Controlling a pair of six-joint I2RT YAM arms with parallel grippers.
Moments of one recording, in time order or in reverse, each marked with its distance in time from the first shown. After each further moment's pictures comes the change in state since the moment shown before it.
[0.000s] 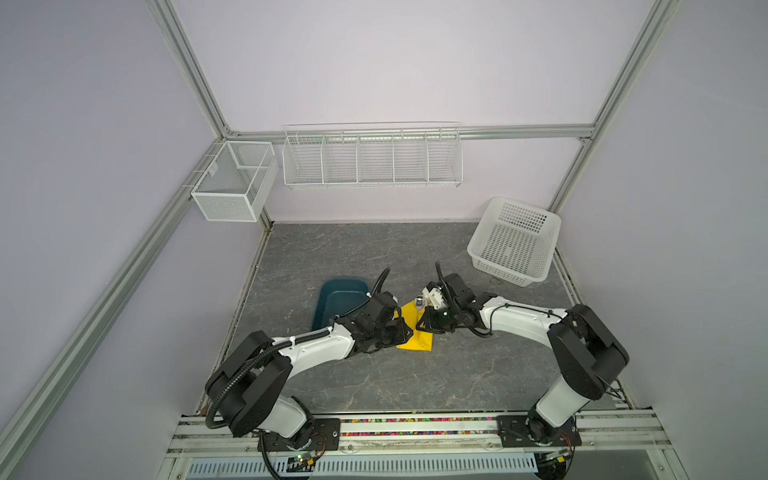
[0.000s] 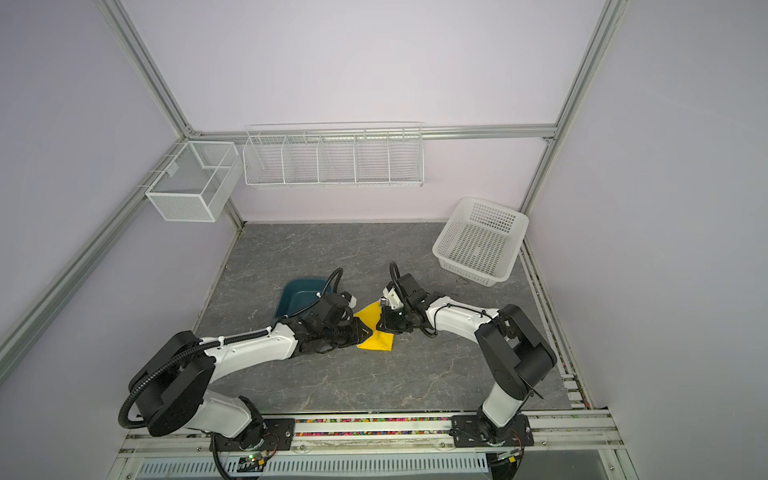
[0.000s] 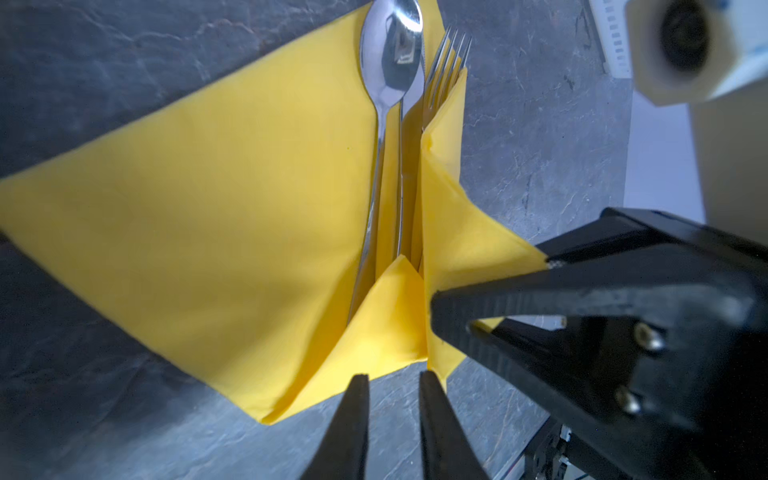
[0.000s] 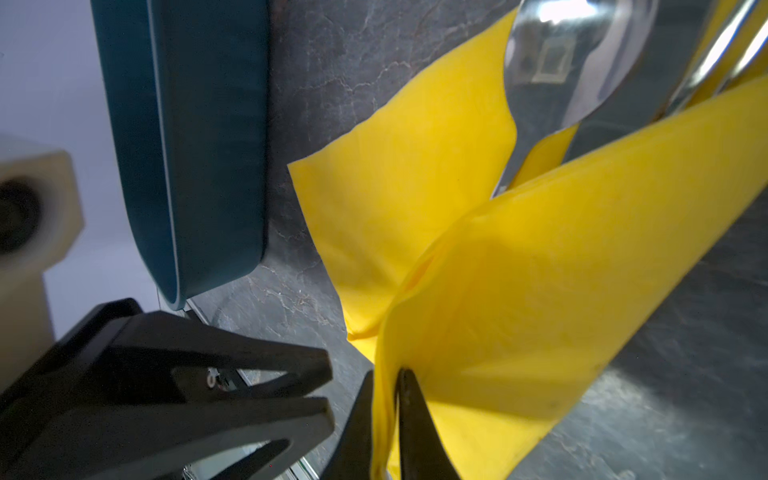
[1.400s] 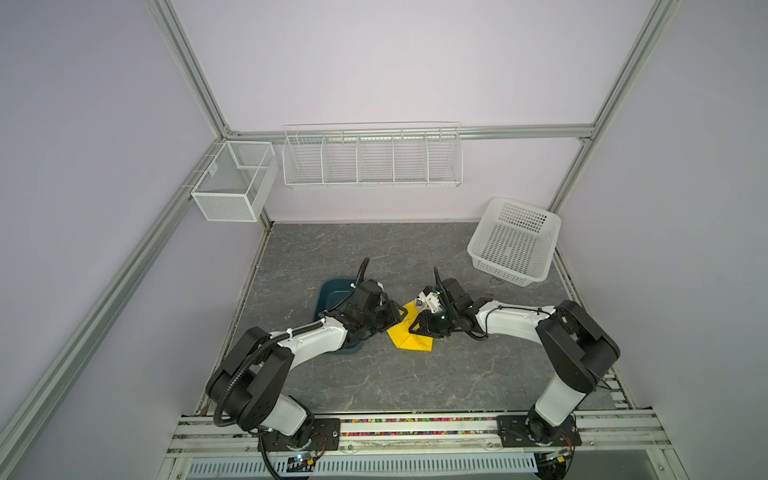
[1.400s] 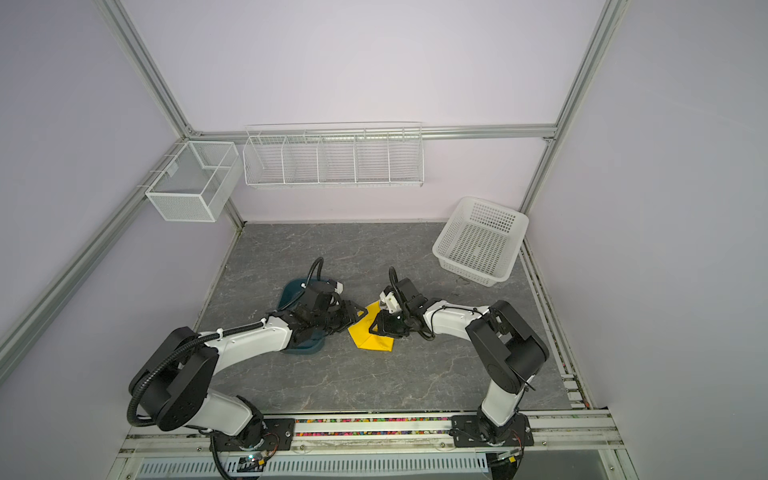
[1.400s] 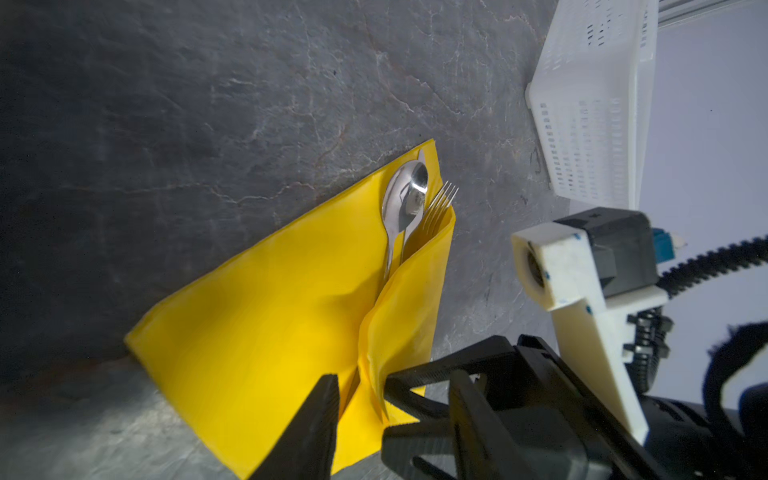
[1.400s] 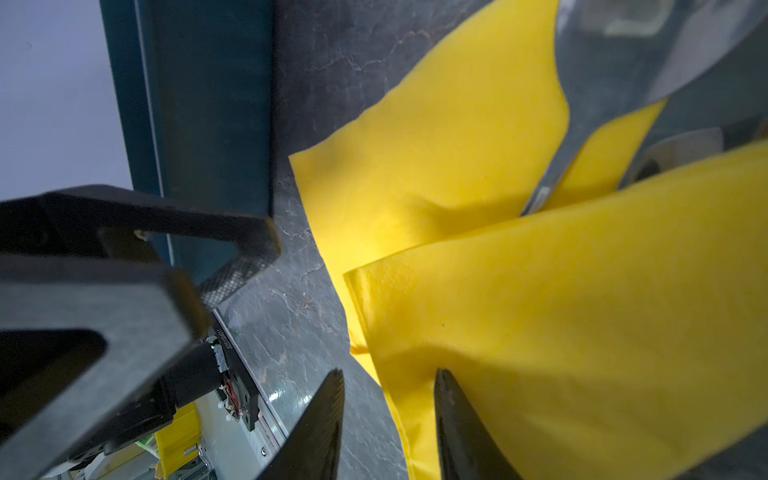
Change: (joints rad) left arm 0.144 0.055 0.005 0.137 0.054 -0.098; right arm 0.006 0.042 -0.060 0.143 -0.063 0.029
